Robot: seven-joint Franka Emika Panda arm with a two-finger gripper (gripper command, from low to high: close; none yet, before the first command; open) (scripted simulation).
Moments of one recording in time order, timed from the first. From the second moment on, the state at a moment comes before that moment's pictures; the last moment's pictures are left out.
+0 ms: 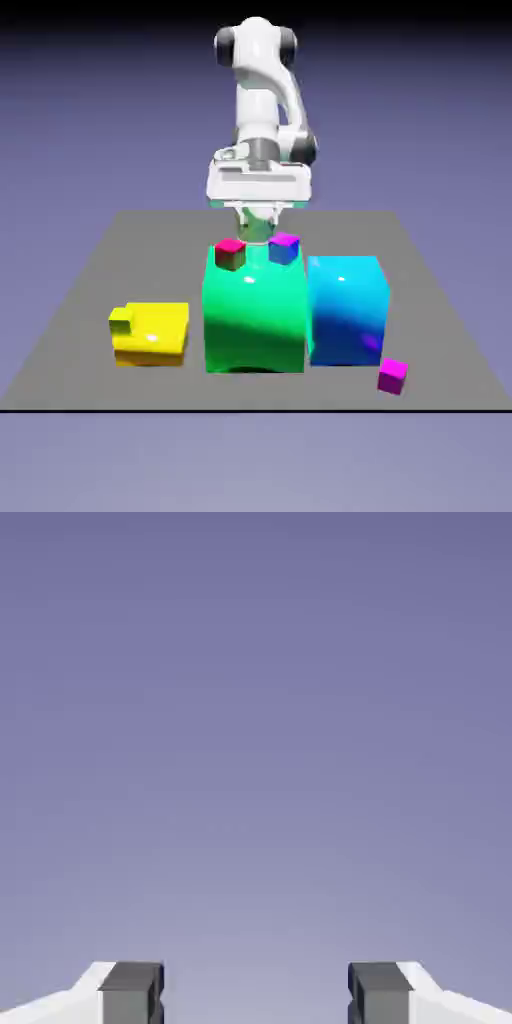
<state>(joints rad) 0.03 -0.53 0.01 -2.77 -0.01 3.00 0.73</state>
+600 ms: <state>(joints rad) 0.29 0.13 0.09 -2.22 -0.17 2.45 0.60</state>
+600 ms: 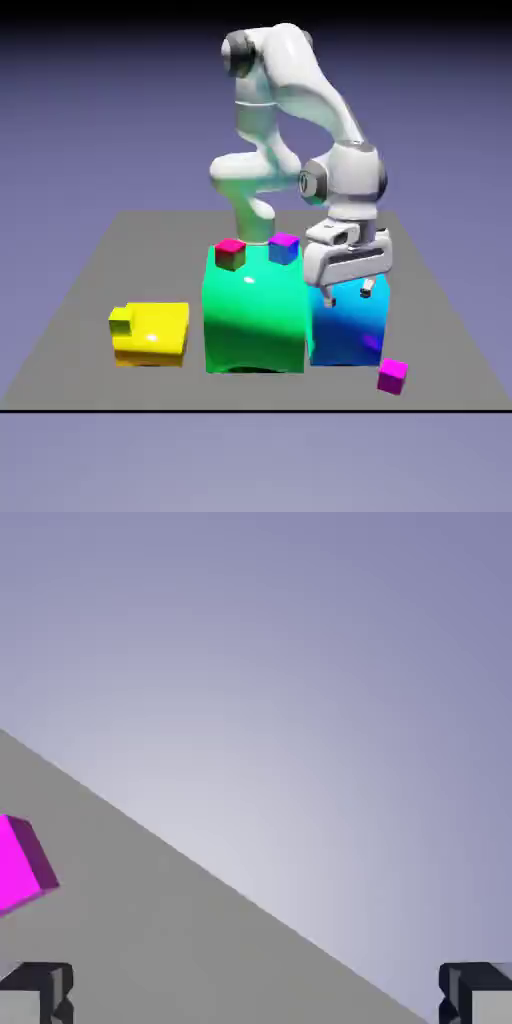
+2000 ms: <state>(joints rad) 0.10 -0.03 0.00 -2.15 -0.10 1.74 0.74</state>
